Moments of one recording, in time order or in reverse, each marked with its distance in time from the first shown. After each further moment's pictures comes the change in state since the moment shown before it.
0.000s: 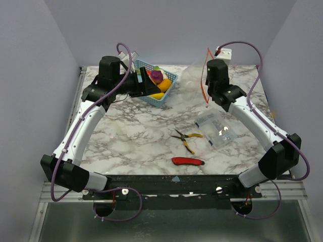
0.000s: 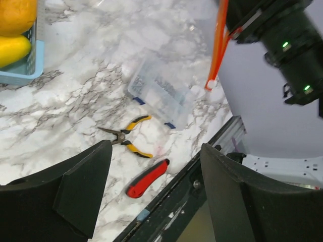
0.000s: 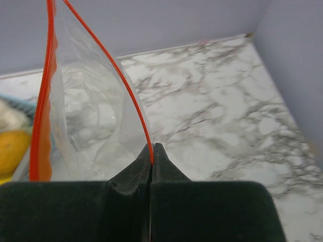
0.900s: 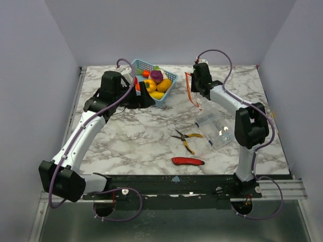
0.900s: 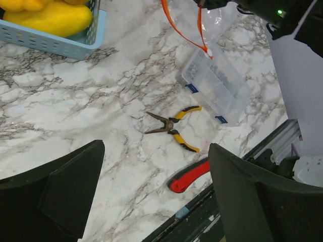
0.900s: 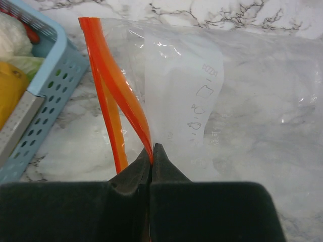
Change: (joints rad) left arm 0.000 -0.126 -0.245 0.034 -0.144 0.109; right arm -0.067 0.480 0.128 0.051 -0.430 0.034
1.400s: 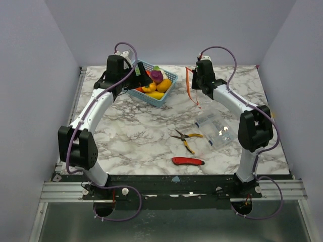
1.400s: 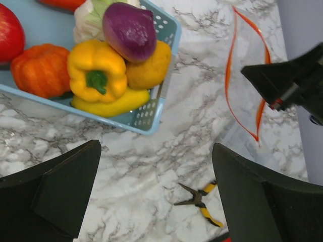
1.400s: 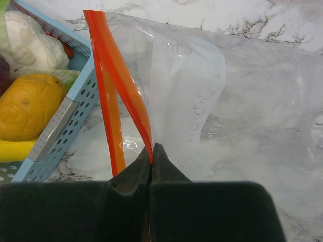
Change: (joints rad) left arm 0.086 0.338 0.190 0.201 -0.115 -0.076; right arm -0.008 -0.074 -0.001 -0.003 -0.060 0.037
